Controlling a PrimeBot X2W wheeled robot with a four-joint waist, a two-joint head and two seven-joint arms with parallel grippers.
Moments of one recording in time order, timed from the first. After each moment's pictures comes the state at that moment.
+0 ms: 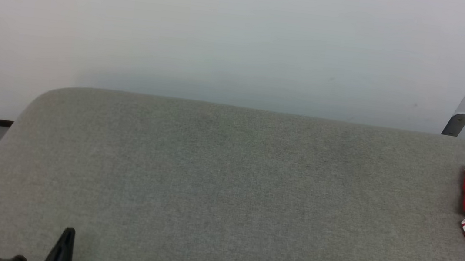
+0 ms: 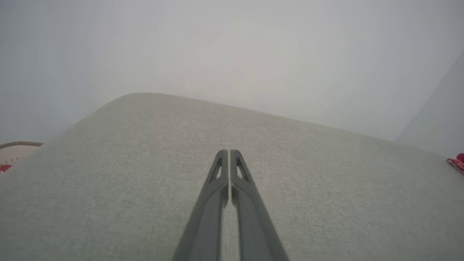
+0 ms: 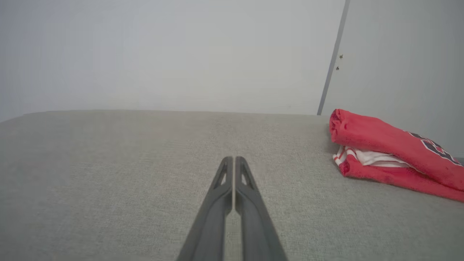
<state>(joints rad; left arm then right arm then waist) 0.13 0.26 0.02 0.22 -0.45 -0.13 -0.26 0.14 -0.09 -0.09 0.17 0.11 0.13 -0.25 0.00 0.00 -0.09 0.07</state>
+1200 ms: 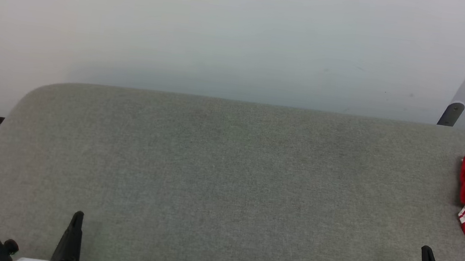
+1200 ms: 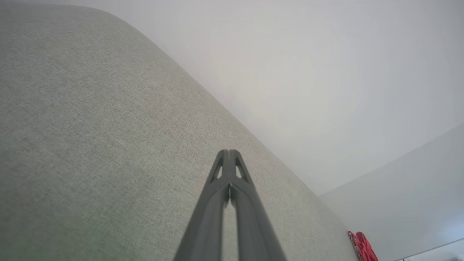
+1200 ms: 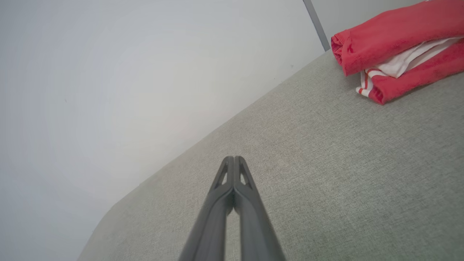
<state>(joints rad) 0.04 0.17 0.06 0.23 -0.94 -0.13 -0.10 0.05 -0.07 -0.09 0.20 0.74 0.13 -0.10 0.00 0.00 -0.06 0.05</state>
